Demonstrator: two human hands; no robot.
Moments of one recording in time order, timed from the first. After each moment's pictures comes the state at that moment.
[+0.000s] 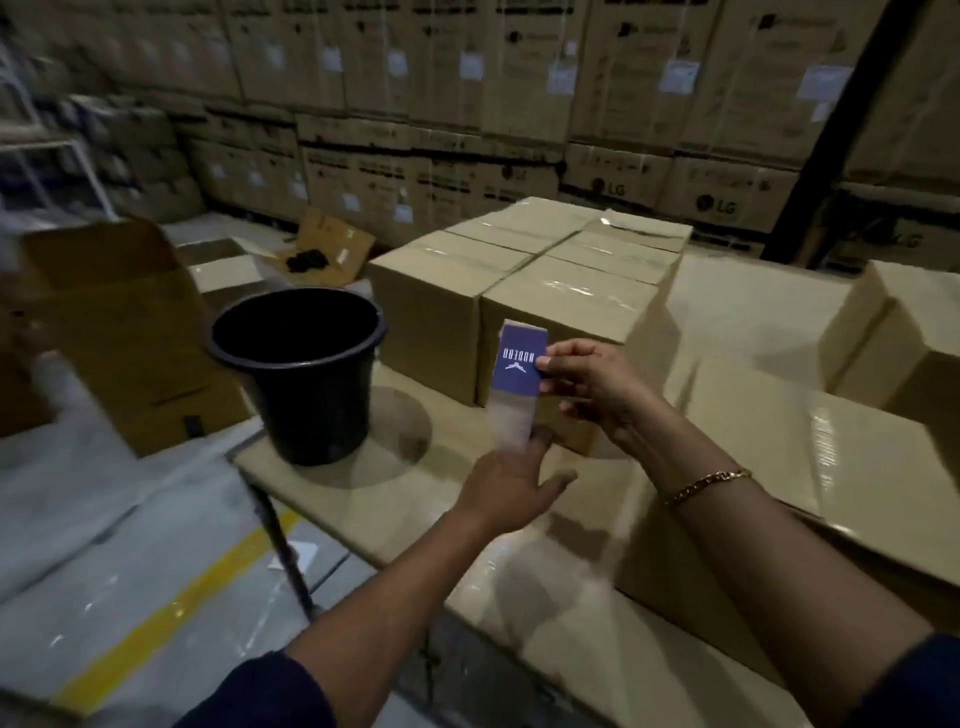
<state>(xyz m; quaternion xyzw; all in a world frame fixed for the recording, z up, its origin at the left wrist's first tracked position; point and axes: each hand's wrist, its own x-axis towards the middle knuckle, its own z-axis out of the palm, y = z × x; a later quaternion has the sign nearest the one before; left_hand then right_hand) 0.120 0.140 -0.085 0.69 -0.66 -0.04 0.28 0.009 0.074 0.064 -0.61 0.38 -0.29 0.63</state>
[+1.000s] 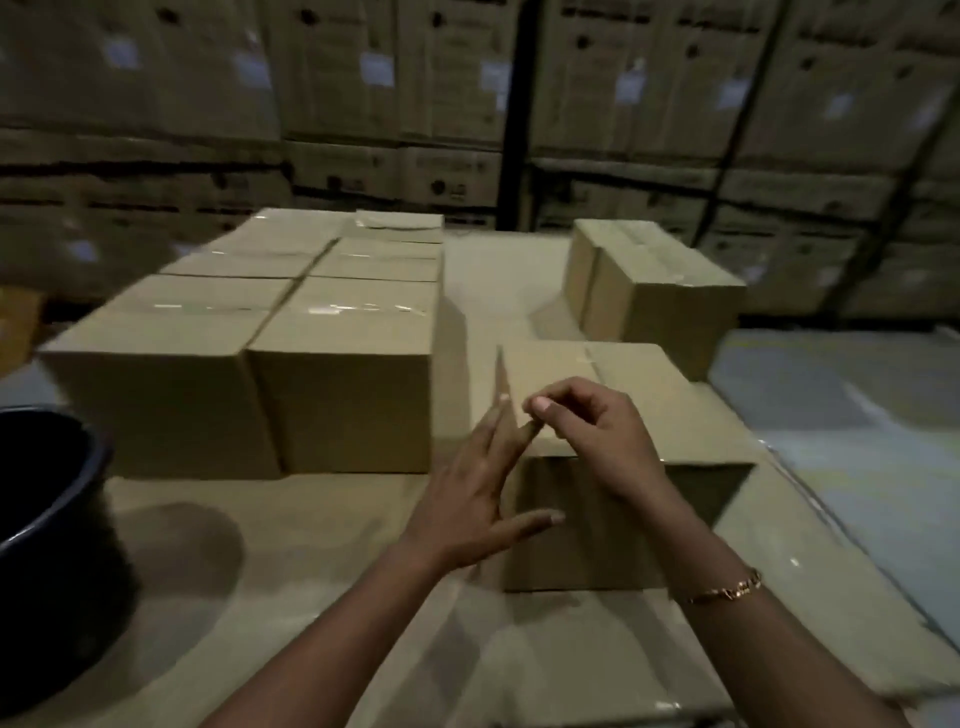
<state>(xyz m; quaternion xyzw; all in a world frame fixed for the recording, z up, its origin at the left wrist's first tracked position) 0.058 0.079 -0.048 0.44 -0.84 -0.13 0.30 -0.117 0.090 0.033 -0.65 0.52 -0.47 0.31</state>
